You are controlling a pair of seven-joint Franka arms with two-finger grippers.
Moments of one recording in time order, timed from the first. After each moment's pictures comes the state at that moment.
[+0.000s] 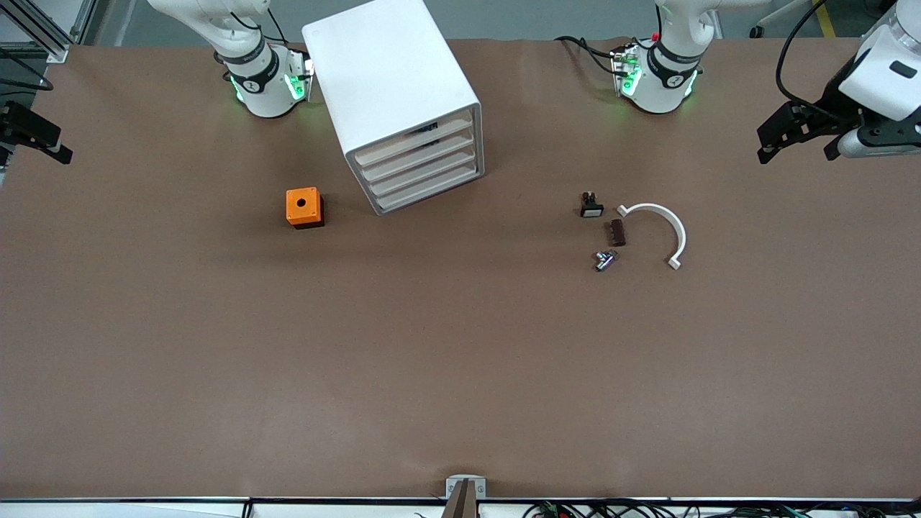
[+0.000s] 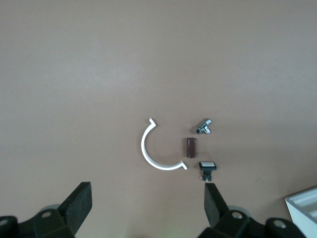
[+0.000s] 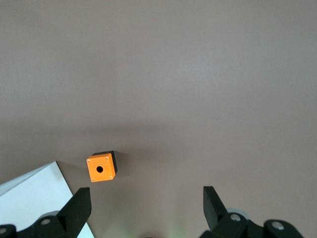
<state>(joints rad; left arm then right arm) 0.00 -0.17 -0.12 -1.71 -0.01 1.57 -0.14 -0.04 -0.10 -0.09 -1.59 0.03 1.48 -0.09</state>
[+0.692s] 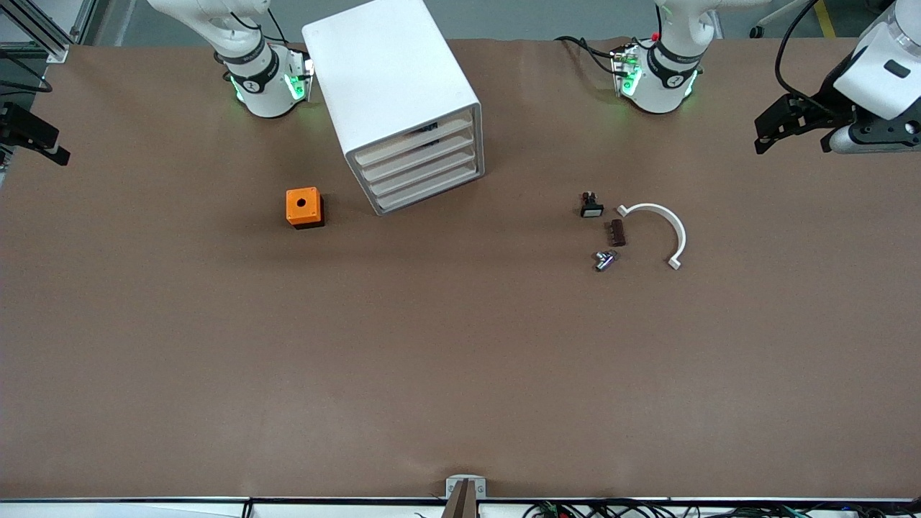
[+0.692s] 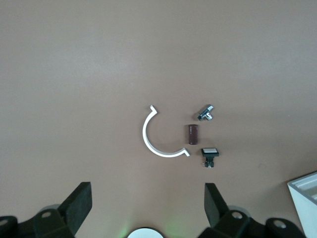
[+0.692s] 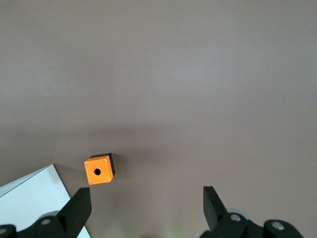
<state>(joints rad) 0.00 -0.17 -0.11 -1.71 0.01 1.52 -0.12 -0.04 -0.10 -0.09 -1.59 0.02 1.49 -0.11</state>
